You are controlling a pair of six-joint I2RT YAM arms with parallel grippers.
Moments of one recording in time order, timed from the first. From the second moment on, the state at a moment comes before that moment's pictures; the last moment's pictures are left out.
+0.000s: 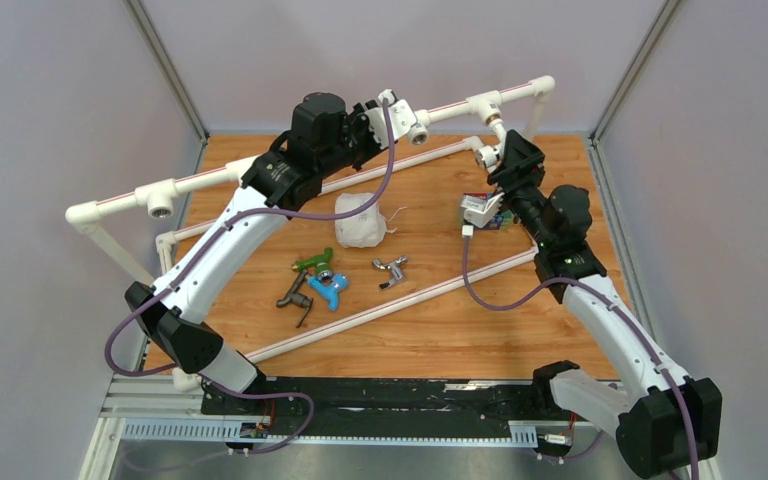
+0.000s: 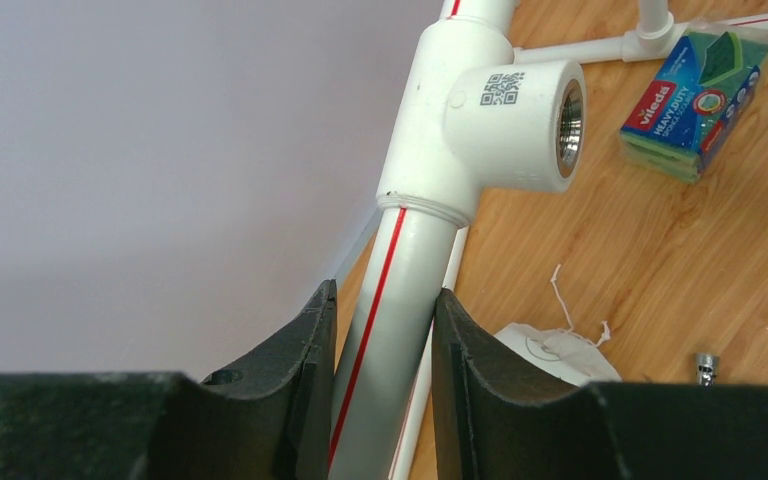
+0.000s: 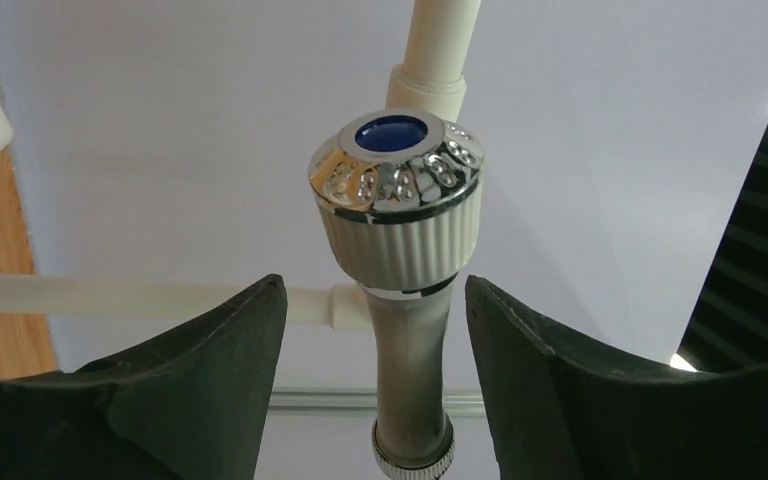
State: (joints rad) left arm -0.67 1.54 1.77 -0.50 0.01 0.62; right arm 0.28 1.03 0.81 0.30 -0.20 -1.71
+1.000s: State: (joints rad) left arm -0.66 1.45 1.61 -0.34 0.04 0.53; right arm 0.28 1.07 0.71 0.75 0.05 0.66
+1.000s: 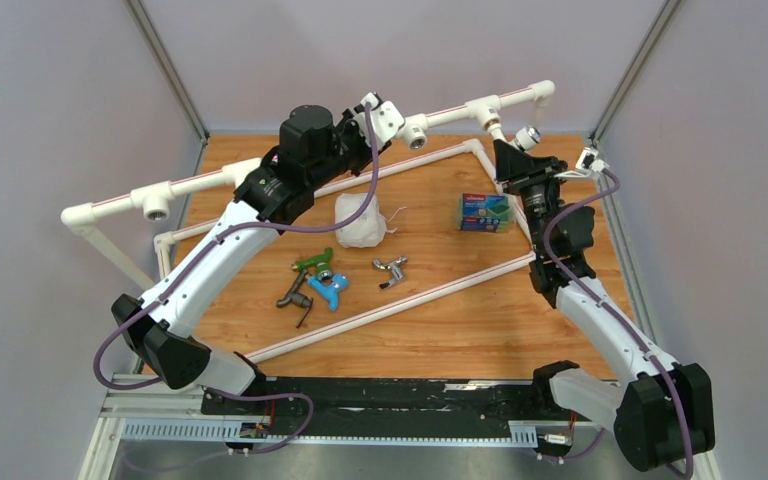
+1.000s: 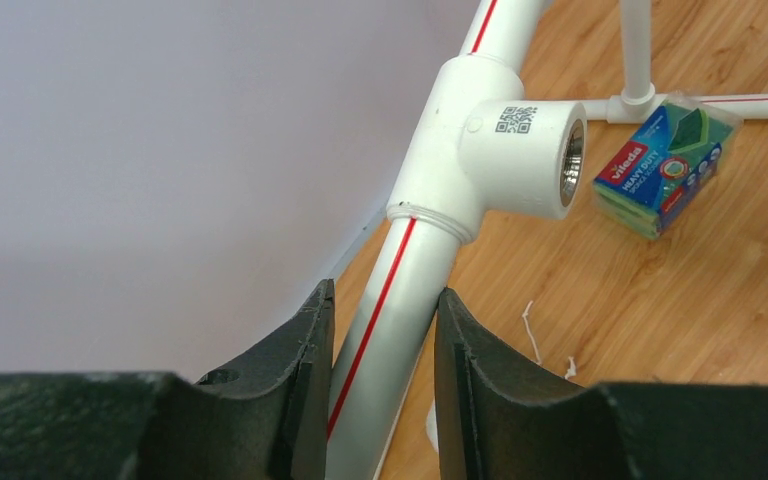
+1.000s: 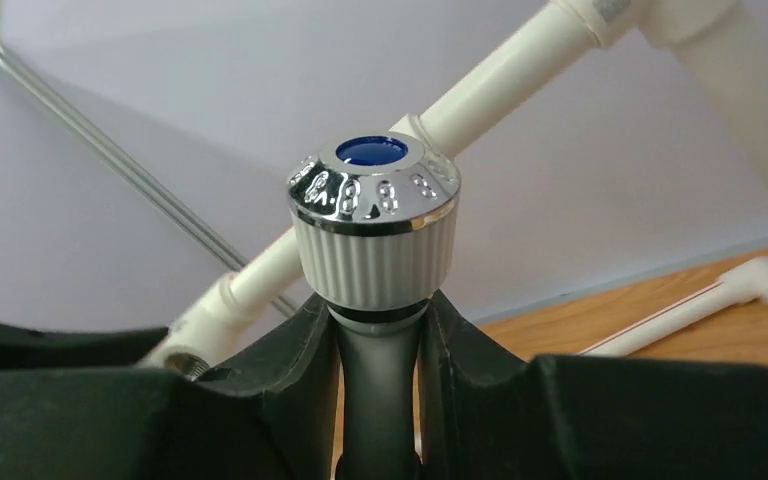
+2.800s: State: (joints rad) left arm -0.67 1.46 1.70 -0.41 -0.06 0.27; right arm 0.30 0.89 0.87 0.09 -0.09 -1.58
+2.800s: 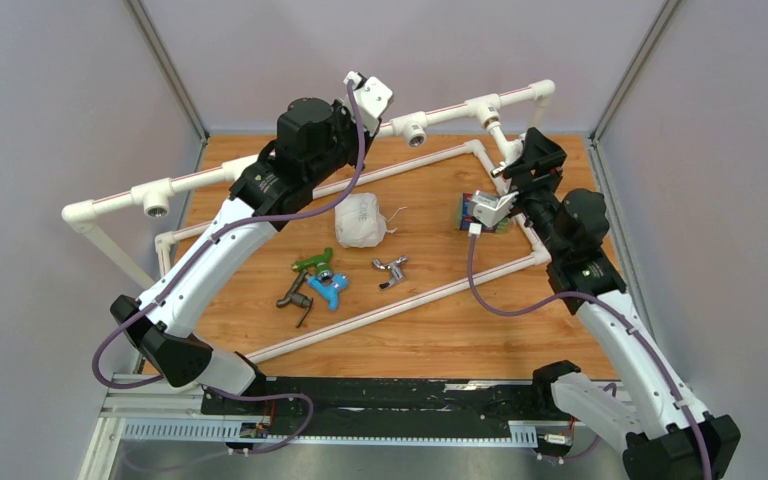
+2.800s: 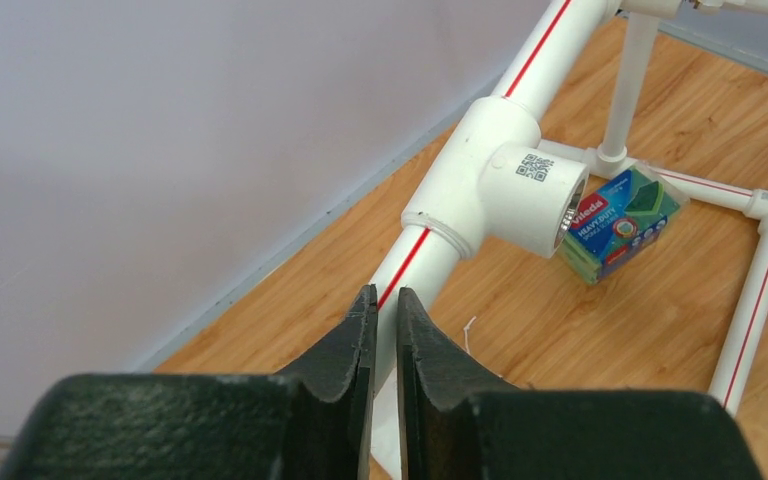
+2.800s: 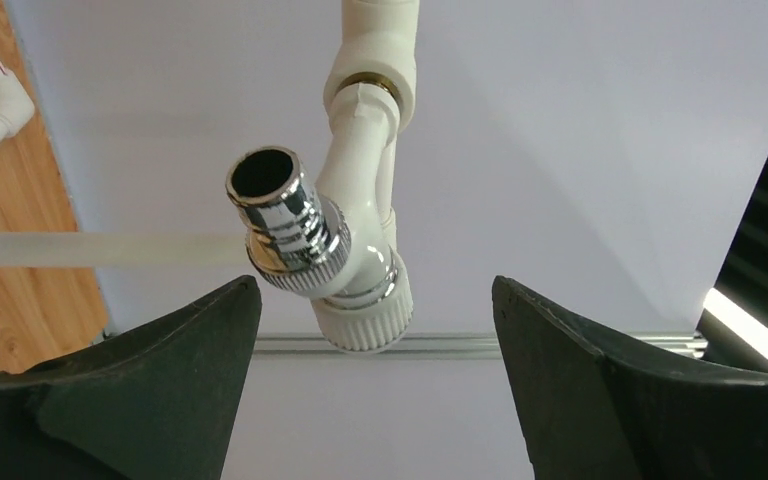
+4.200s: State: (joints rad) left arm -0.66 1.14 1.55 -0.49 -0.21 0.08; right arm 0.32 1.00 0.68 0.57 0.24 1.41
